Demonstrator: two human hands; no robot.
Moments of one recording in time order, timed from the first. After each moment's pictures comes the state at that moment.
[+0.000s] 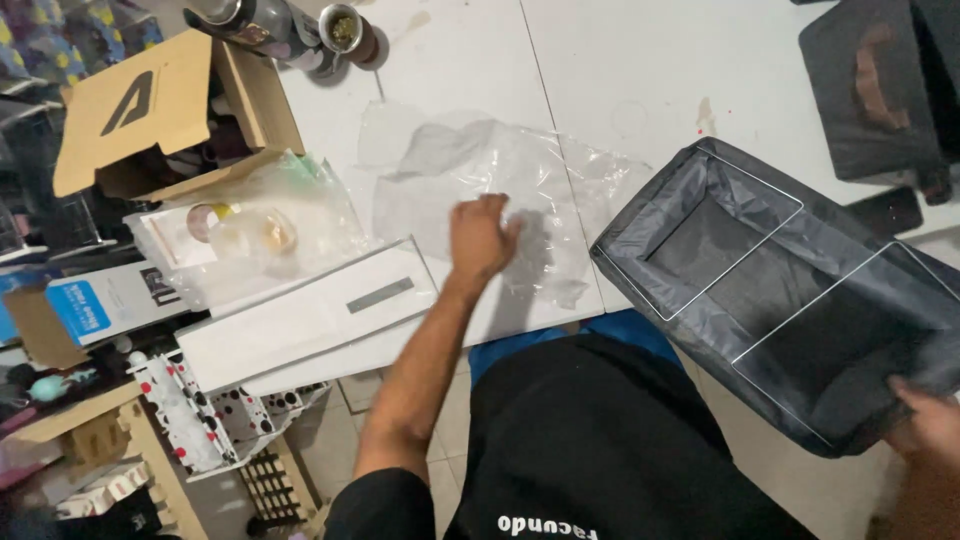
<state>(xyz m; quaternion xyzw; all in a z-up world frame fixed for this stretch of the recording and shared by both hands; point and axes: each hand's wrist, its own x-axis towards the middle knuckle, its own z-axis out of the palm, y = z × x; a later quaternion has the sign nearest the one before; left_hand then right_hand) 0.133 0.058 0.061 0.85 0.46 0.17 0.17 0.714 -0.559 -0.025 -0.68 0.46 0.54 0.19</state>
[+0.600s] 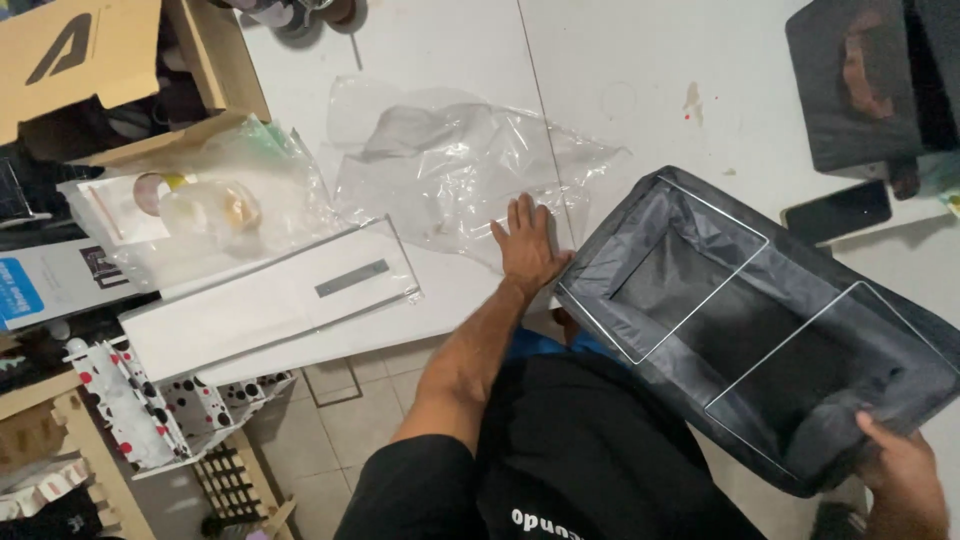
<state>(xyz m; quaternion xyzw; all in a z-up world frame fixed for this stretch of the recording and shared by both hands) 0.213 -0.036 0.018 0.83 0.50 -0.11 0.22 0.603 -0.531 0.075 -0.90 0.09 0.30 0.31</state>
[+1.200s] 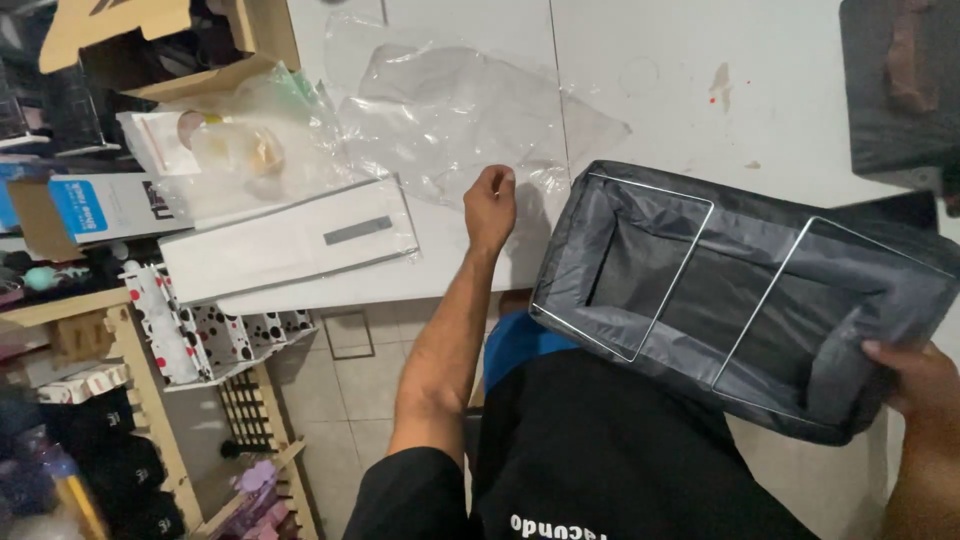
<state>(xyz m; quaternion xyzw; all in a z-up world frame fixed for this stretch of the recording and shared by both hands) 0.195 -0.026 0.065 0.52 0.68 0.25 0.45 0.693 -0.389 0.041 -0.75 -0.08 0.55 0.36</state>
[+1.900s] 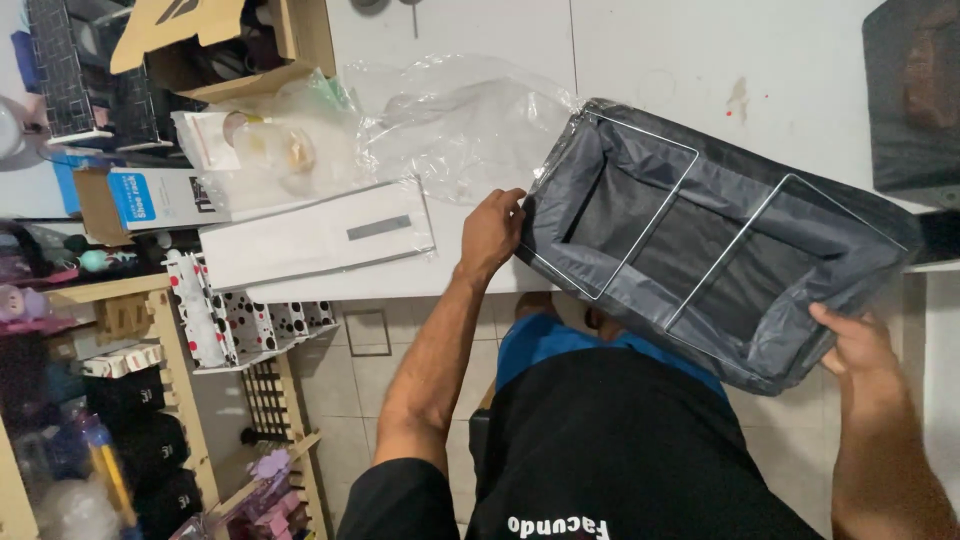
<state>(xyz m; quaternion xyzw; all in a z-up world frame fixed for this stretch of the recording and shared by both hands) 0.166 -0.045 0.085 0.77 0.57 0.07 0.29 0.650 -0.326 -0.016 -0.69 -0.10 0.58 0.42</state>
